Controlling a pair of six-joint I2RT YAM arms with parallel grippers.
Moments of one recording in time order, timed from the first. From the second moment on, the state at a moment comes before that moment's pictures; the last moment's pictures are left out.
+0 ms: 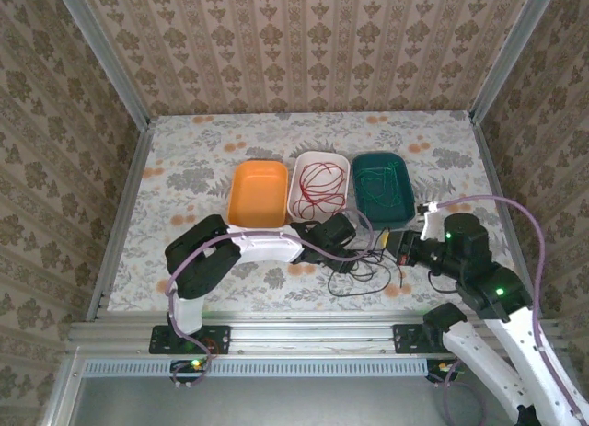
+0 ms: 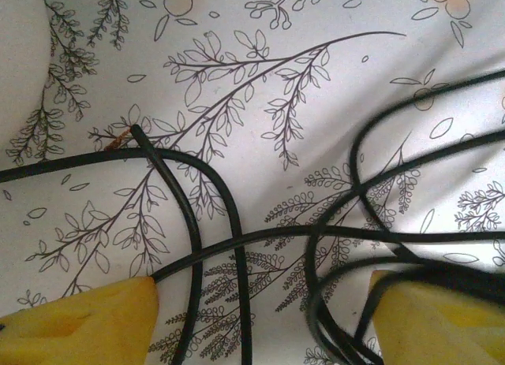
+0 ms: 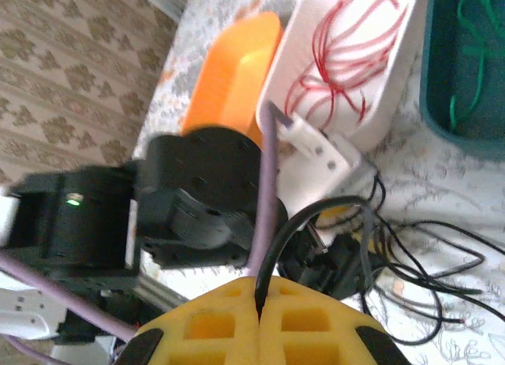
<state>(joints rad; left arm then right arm) -1.13 1.91 1.15 -0.28 -0.03 -0.41 0.36 0.51 0.81 -0.80 -0.32 0.61</state>
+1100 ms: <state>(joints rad) -1.14 1.54 0.98 -0.09 0.01 -0.36 0.36 0.56 1.28 -0.83 0.04 0.41</state>
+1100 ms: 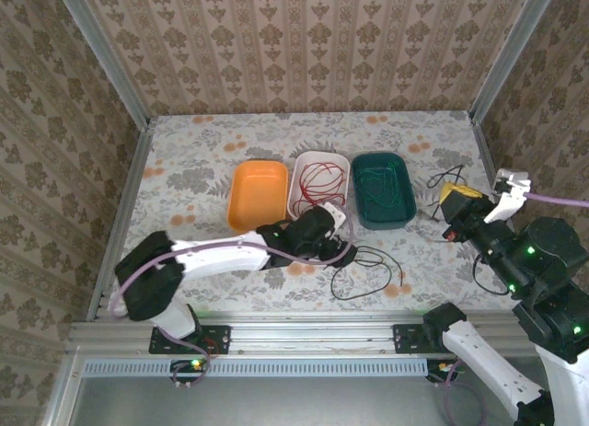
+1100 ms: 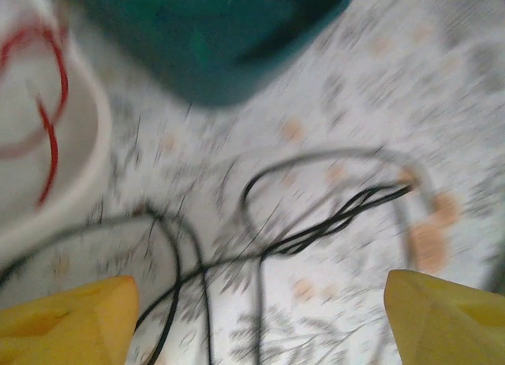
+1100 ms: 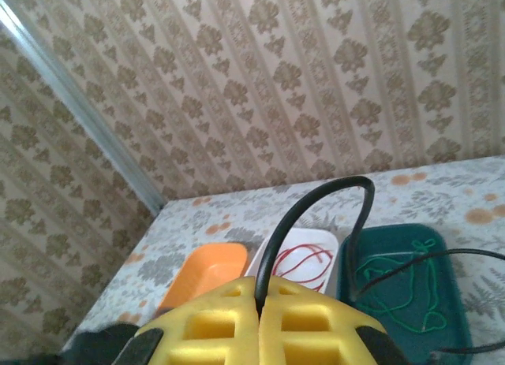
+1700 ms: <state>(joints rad) -1.20 1.51 0.96 0.07 0.28 -0.25 0.36 0.68 1.28 -0.66 -0.35 0.61</state>
